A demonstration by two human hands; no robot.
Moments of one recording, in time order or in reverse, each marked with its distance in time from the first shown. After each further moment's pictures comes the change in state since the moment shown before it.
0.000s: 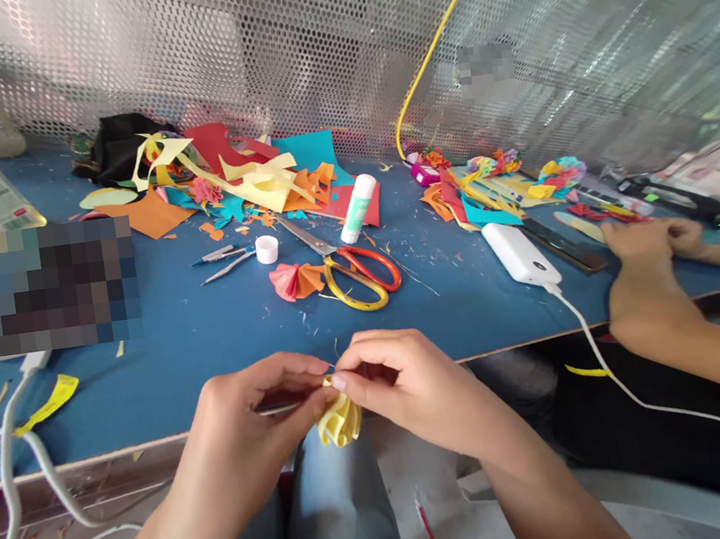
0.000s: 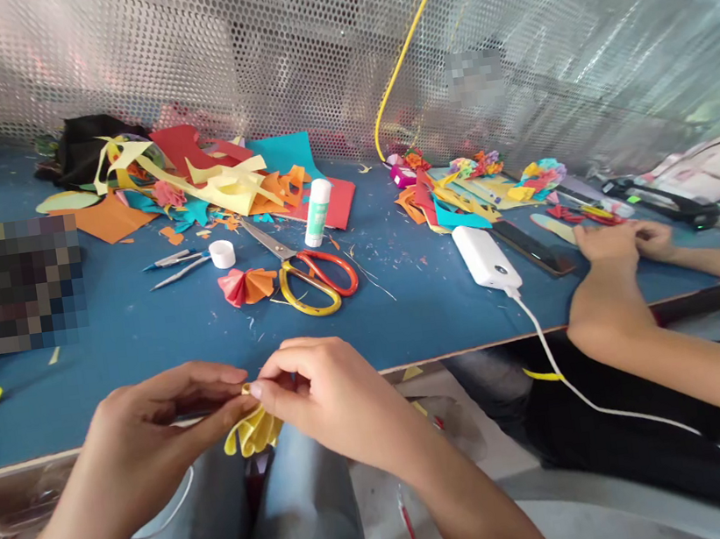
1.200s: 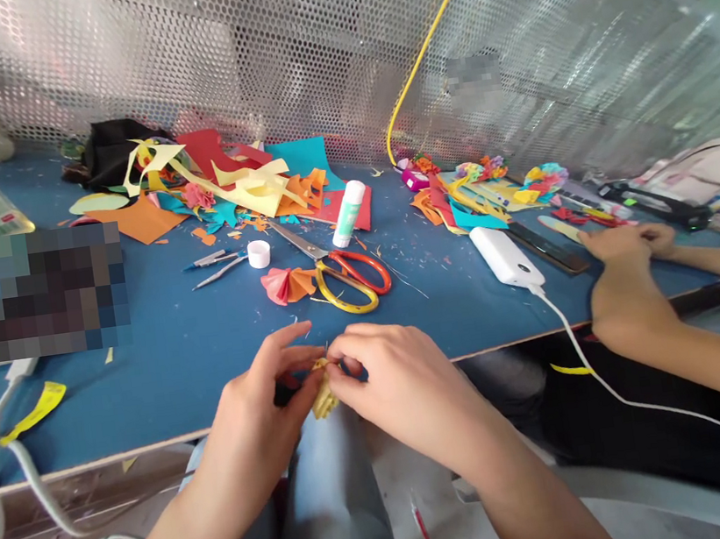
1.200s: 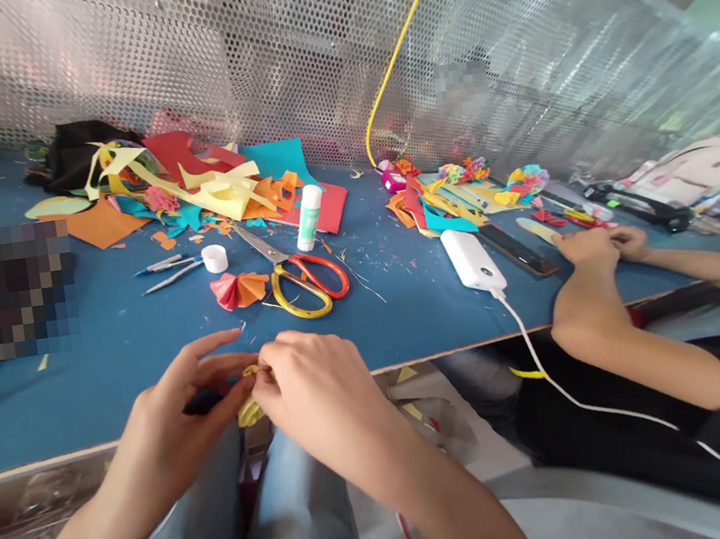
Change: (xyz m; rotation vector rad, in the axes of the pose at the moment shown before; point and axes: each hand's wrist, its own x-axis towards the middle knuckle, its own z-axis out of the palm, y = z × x) left_hand 0.008 -0.014 0.015 0.127 -0.008 0.094; right_hand 0.006 -0.009 0.005 -0.483 0.124 0.074
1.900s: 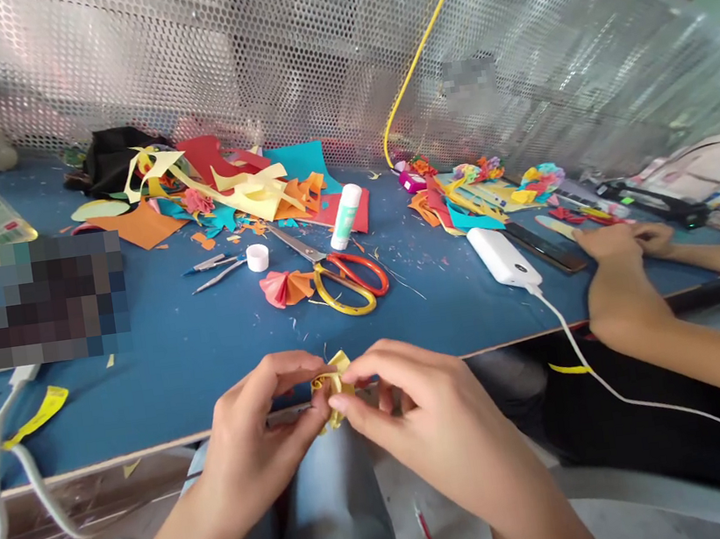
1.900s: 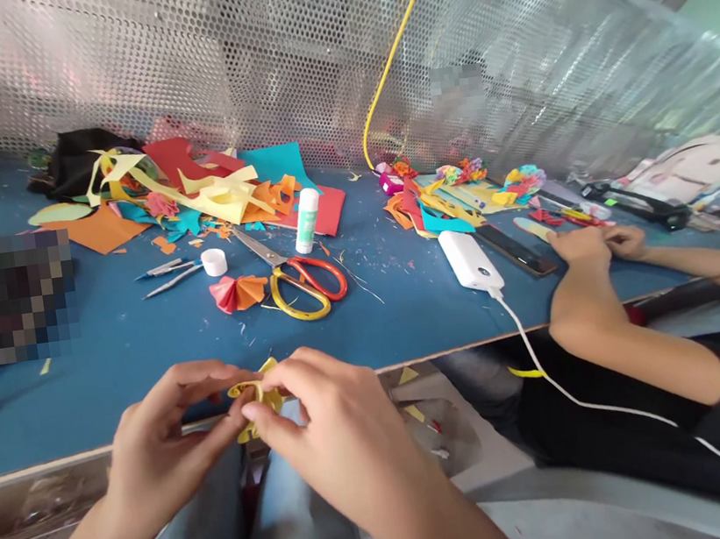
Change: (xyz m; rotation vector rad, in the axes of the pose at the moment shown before) left_hand -0.006 -0.004 0.003 -0.040 0.134 0.279; right_hand -0.033 -0.001 -0.003 0.291 0.151 -0.004
